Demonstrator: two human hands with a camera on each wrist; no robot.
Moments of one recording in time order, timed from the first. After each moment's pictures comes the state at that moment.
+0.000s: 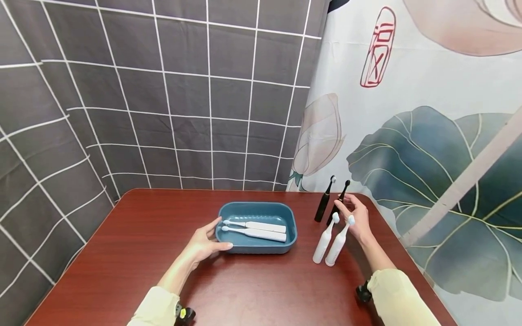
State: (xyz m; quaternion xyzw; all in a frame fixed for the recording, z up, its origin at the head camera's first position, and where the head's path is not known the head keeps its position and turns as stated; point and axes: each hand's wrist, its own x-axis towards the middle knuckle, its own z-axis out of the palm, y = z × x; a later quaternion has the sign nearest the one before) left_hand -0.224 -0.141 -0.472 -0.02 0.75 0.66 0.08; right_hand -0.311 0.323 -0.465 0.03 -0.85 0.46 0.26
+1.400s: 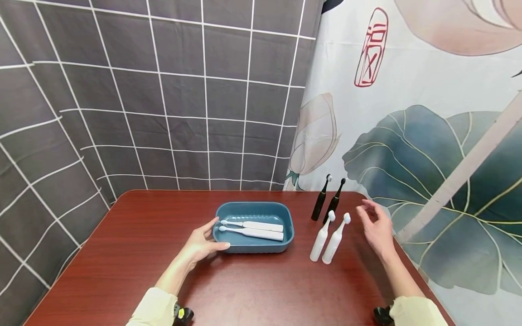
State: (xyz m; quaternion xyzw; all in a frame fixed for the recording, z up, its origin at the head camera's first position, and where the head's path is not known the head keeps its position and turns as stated) left_hand -0.226 -0.142 -0.473 -0.02 0.75 0.65 0.09; right_hand -0.251 0.352 -0.448 0.00 -0.83 0.45 0.34
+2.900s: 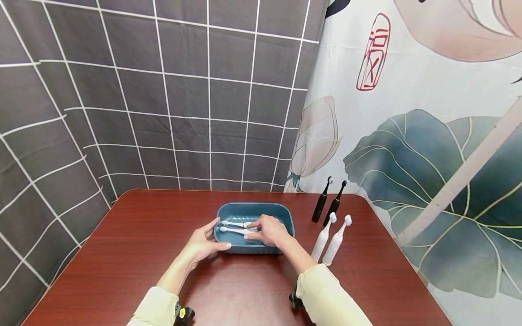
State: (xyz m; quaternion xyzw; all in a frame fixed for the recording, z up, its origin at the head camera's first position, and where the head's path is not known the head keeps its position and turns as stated) left_hand -0.224 -0.142 -0.471 -0.02 0.75 0.65 0.09; right_hand -0.281 0.098 -0.459 0.21 -0.96 0.20 -0.05
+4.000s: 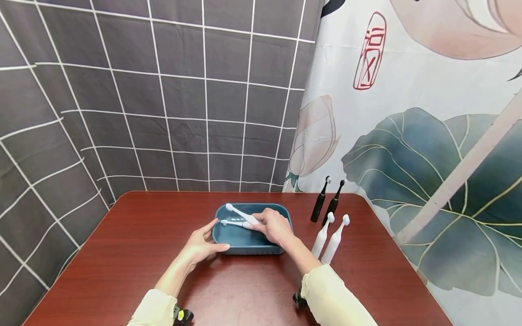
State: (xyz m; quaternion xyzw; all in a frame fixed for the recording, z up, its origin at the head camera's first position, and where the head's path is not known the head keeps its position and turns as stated) left_hand -0.226 -0.142 -0.475 -0.02 0.75 0.65 0.08; right_hand -0.286 0.111 -0.455 0.21 -0.95 0.23 0.06
